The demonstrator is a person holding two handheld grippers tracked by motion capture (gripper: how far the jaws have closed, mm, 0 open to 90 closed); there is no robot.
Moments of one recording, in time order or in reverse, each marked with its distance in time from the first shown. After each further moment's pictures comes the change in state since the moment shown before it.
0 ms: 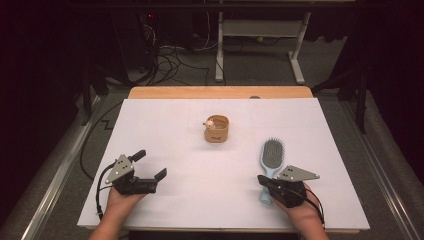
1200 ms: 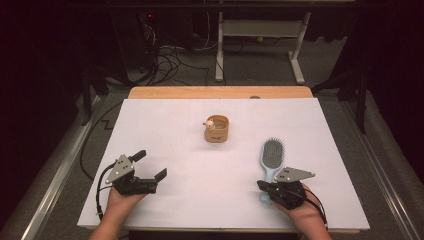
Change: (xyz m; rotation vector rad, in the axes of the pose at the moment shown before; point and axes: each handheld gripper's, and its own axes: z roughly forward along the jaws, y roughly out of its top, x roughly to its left) left arm 0.000 0.000 0.000 0.000 0.002 -0.003; right arm 0.000 -0.002 0.001 0.104 0.045 -0.023
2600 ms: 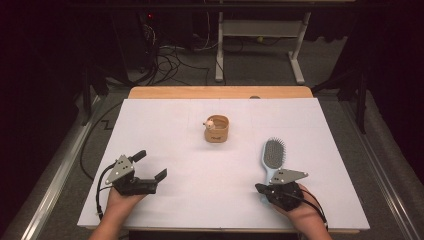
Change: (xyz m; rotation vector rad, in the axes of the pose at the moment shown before) left arm 0.000 0.000 -0.001 0.005 -0.006 0.005; right arm 0.006 0.002 0.004 0.075 0.006 -0.066
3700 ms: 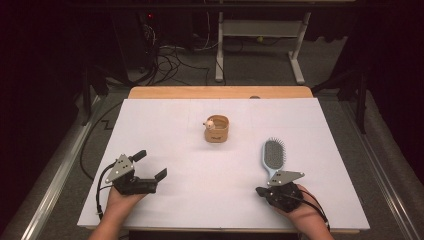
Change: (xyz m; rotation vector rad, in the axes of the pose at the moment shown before) left arm 0.001 0.000 0.001 0.000 -0.002 -0.017; right arm -0.001 -0.003 0.003 0.069 0.020 -0.028
